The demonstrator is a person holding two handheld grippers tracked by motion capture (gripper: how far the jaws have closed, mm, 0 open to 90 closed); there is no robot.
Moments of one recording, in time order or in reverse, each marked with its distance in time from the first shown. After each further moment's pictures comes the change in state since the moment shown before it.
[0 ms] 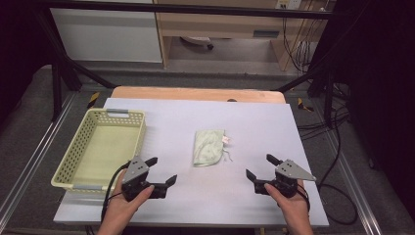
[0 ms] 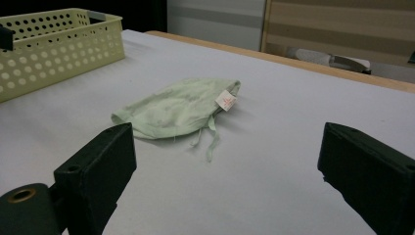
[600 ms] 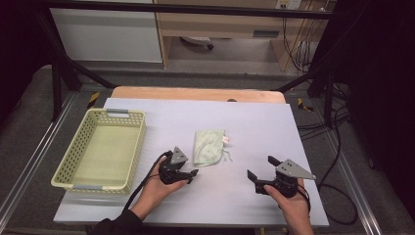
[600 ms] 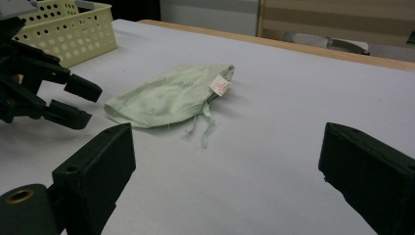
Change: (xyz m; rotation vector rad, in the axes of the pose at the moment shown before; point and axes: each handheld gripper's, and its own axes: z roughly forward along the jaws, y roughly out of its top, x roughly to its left) left arm -0.001 -0.008 0.113 0.303 -0.024 0.099; right arm -0.004 -0.004 0.001 0.049 -0.018 0.034
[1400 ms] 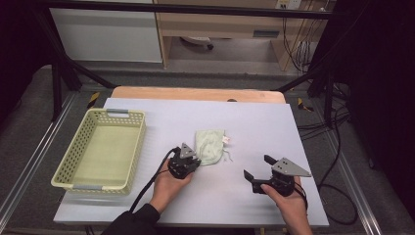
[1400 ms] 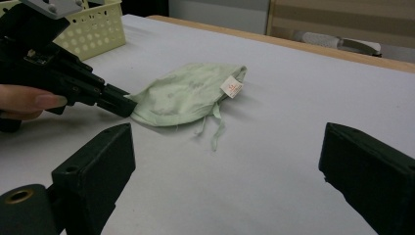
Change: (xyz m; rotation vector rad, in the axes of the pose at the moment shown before) left arm -0.005 0.014 0.021 -0.010 -0.004 -0.072; right arm 0.004 0.004 0.007 0.017 0.036 -0.028
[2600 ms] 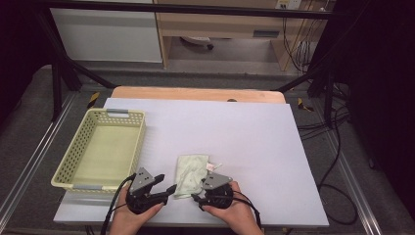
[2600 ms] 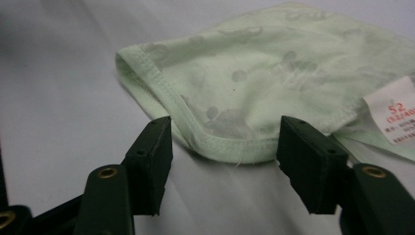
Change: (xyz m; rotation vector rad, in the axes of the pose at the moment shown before) left arm -0.012 -0.065 -0.123 -0.151 0.032 -0.109; right arm 0.131 -0.010 0.094 0.320 0.266 -0.243
